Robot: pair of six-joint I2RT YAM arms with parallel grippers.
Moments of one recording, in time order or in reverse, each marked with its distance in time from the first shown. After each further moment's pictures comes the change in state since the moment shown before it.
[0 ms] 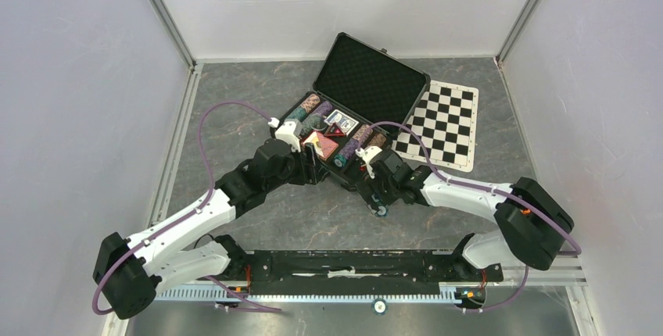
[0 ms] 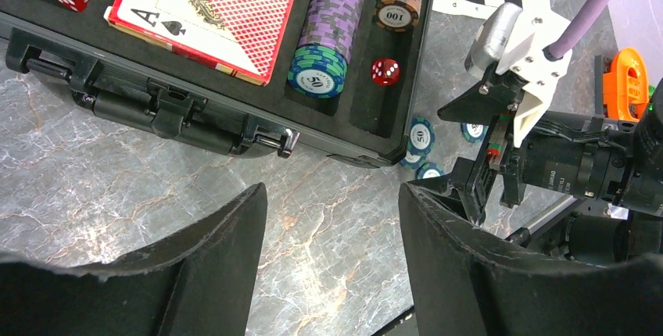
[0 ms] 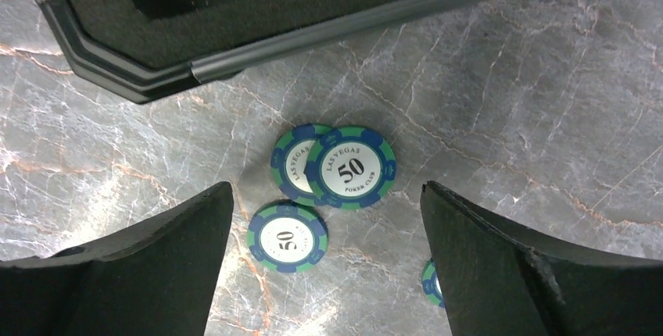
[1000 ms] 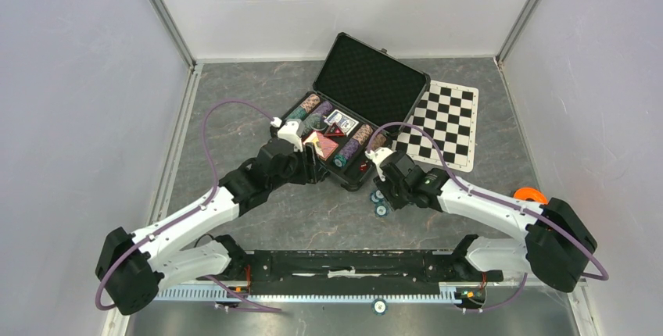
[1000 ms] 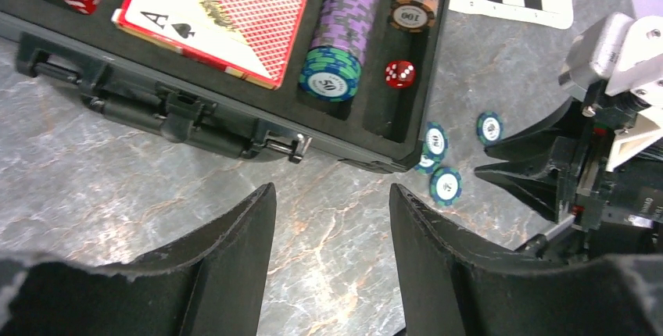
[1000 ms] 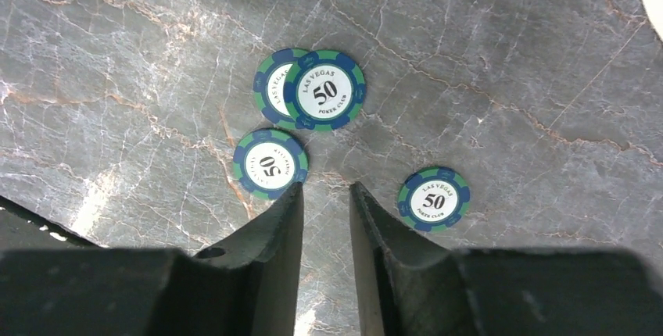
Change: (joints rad) left arm -0.001 0.029 0.000 -0.009 -0.040 0.022; right arm 0.001 -0.169 -0.013 -0.167 0.021 -0.003
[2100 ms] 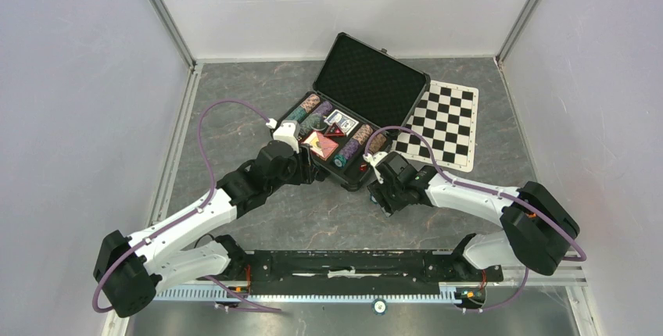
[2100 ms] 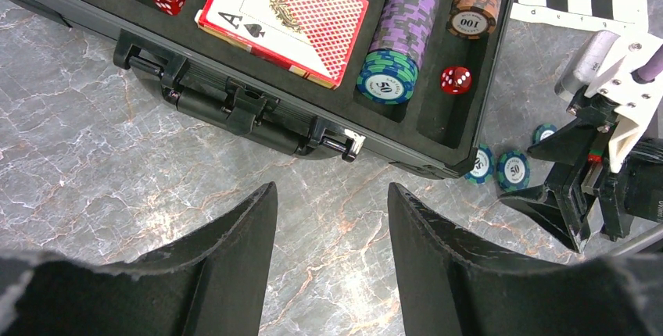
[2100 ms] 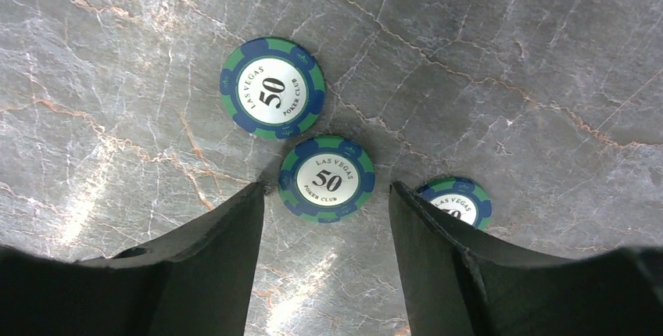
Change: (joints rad) left arm -0.011 -0.019 0.000 -0.049 -0.111 0.037; right arm -0.031 0.135 -0.006 0.026 -0.017 0.000
